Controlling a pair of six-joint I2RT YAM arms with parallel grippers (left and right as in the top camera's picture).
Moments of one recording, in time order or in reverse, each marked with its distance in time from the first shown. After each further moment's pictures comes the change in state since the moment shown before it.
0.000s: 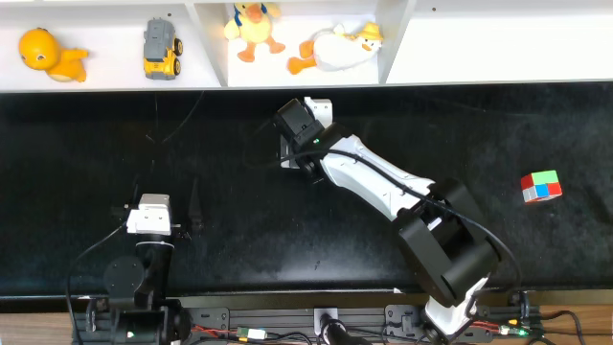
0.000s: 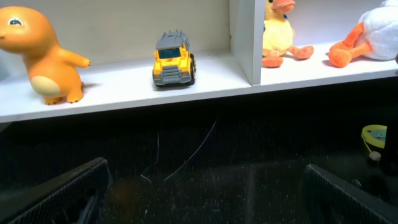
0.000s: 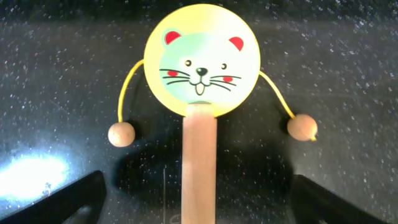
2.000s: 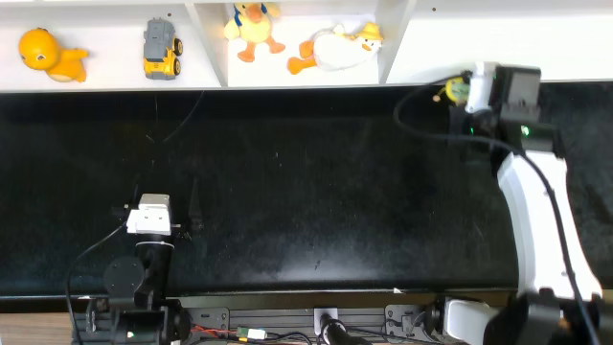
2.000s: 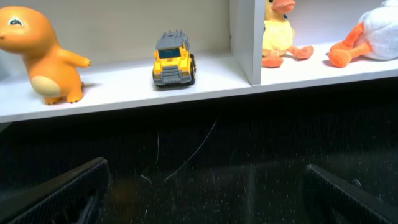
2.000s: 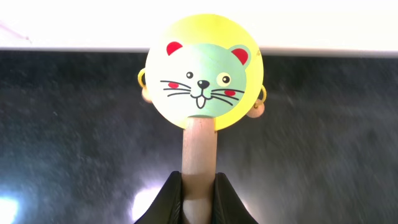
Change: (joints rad) left arm 0.000 0.000 0.000 0.000 0.000 0.000; right arm -0.789 -0.443 -0.098 -0.121 -0.300 -0.779
